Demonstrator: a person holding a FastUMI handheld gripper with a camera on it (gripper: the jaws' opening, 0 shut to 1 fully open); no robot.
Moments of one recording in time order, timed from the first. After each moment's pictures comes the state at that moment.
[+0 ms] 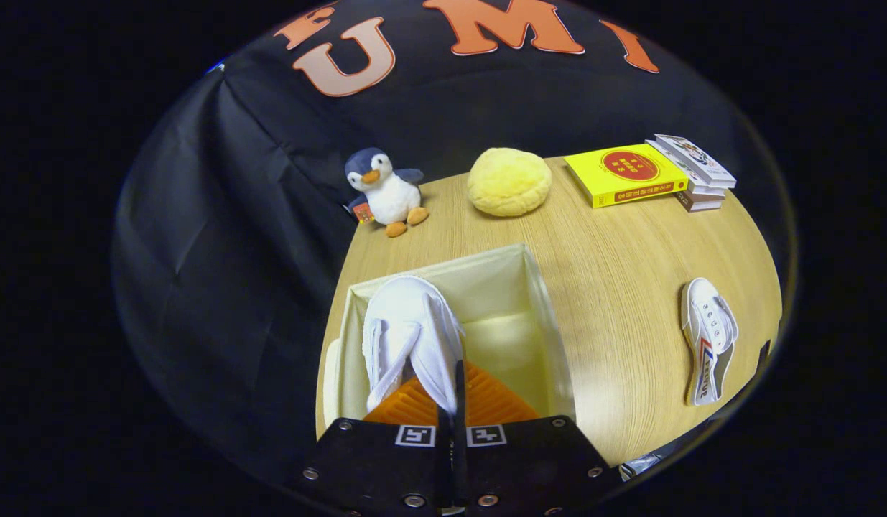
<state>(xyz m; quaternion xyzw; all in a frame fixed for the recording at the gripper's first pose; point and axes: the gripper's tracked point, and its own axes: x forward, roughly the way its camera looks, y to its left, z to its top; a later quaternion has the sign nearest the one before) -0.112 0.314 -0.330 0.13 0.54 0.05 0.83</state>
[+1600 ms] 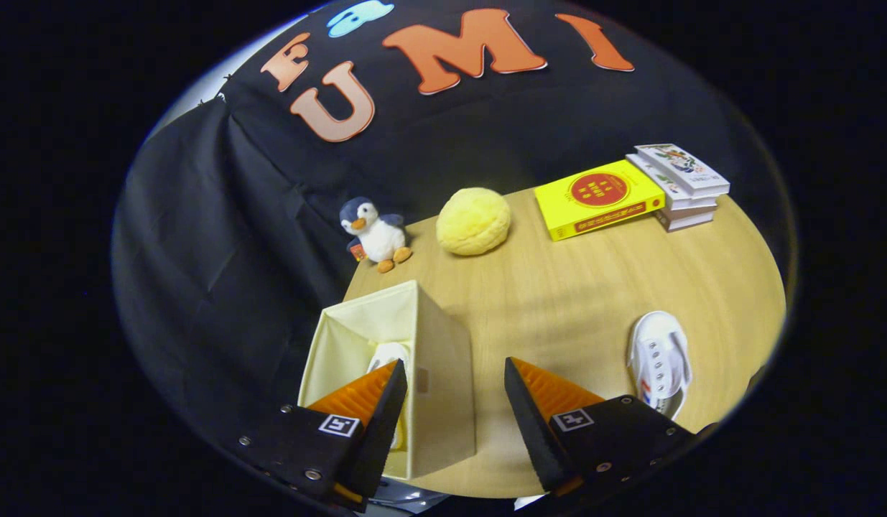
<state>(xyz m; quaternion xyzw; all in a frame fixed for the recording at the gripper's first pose) -0.093 0.151 -0.292 0.17 0.45 0.09 0.87</state>
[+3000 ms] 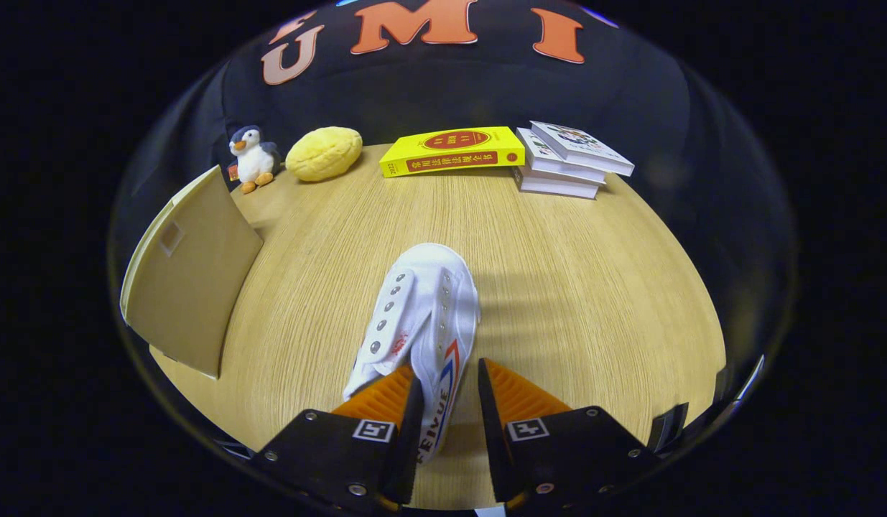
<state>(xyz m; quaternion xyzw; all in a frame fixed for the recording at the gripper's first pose) -0.173 -0.055 -0.438 -0.02 0.50 0.00 0.87</state>
